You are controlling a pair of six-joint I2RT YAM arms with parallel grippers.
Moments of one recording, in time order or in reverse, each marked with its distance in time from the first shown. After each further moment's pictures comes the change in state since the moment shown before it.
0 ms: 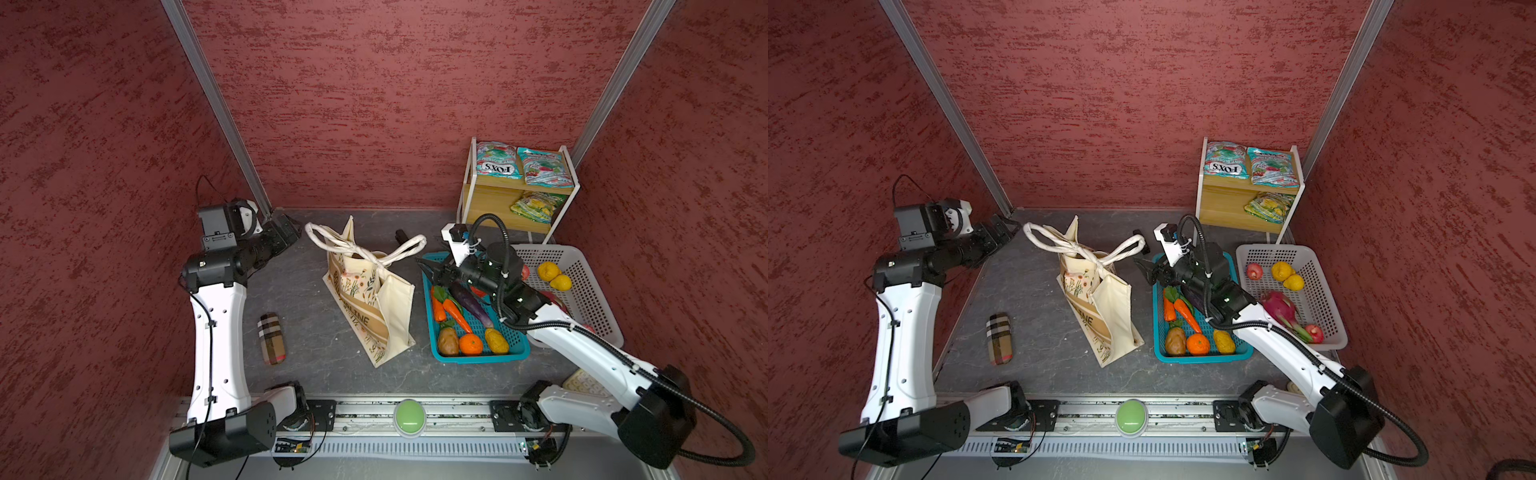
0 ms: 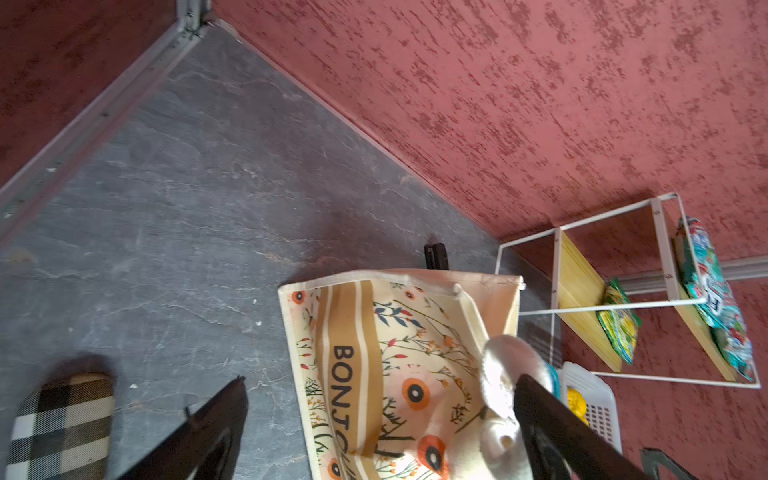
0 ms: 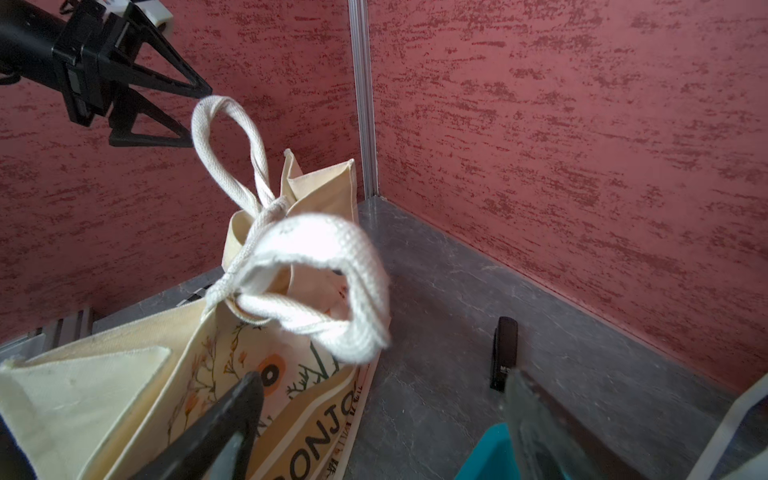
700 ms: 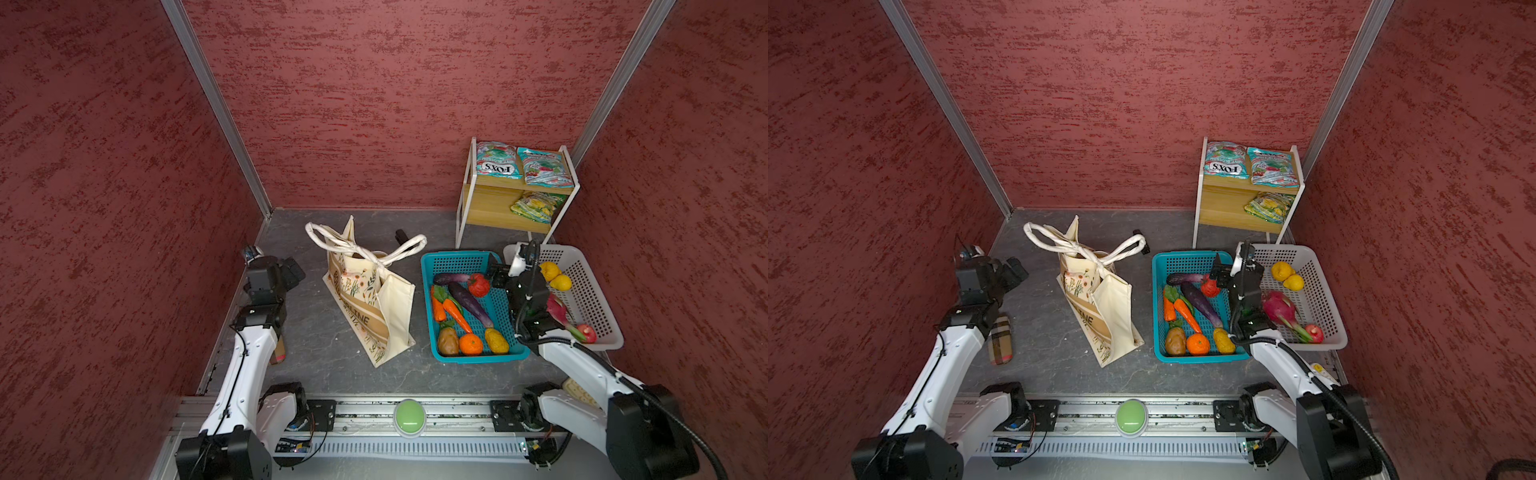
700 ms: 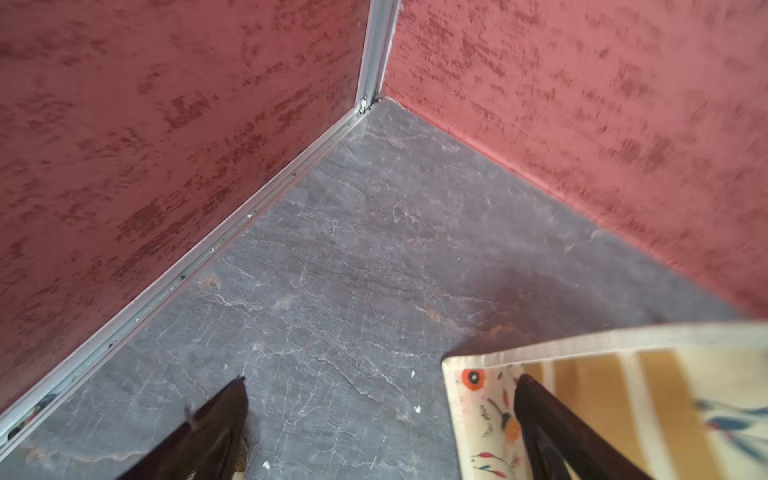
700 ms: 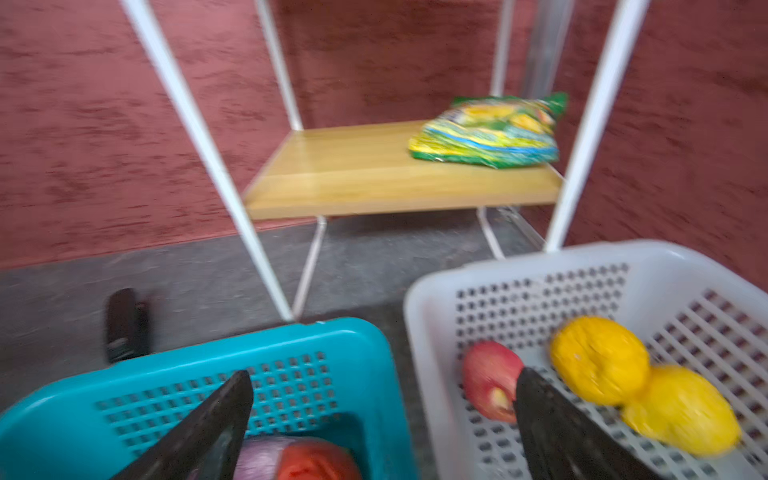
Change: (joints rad) left arm -0.213 -0.182 -0.848 0.796 -0.649 0.077; right arm -0.440 -0.025 -0.516 0.418 0.641 0.162
